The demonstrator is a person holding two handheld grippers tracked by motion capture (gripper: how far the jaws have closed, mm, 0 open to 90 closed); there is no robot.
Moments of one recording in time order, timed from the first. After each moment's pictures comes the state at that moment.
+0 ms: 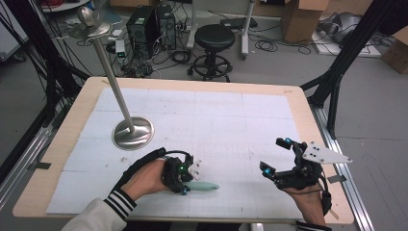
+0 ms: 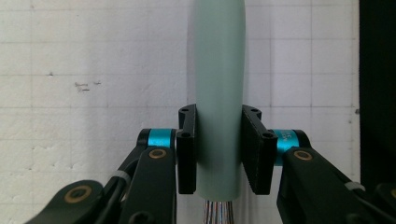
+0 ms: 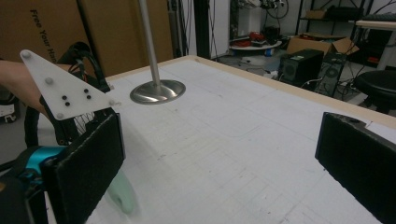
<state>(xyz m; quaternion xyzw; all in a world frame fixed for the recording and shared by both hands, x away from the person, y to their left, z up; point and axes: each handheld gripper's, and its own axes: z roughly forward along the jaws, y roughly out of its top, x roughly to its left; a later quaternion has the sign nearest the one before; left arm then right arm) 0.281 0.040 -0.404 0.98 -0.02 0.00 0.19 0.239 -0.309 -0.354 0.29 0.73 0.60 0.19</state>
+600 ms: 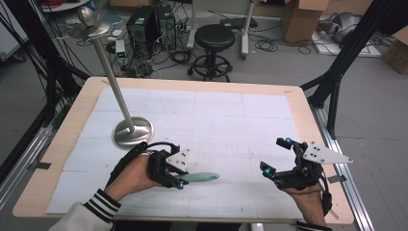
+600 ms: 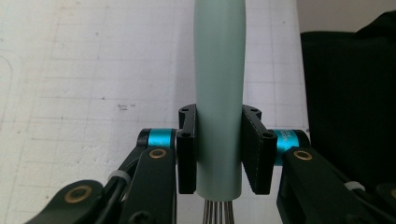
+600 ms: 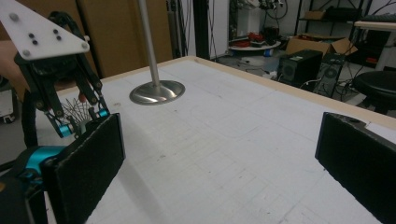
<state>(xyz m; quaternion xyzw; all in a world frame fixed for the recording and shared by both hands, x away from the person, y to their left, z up) 0.275 0.076 -0.363 0.95 0.00 0.01 0.31 0.239 -0.309 -0.352 0.29 0.73 0.60 0.19</state>
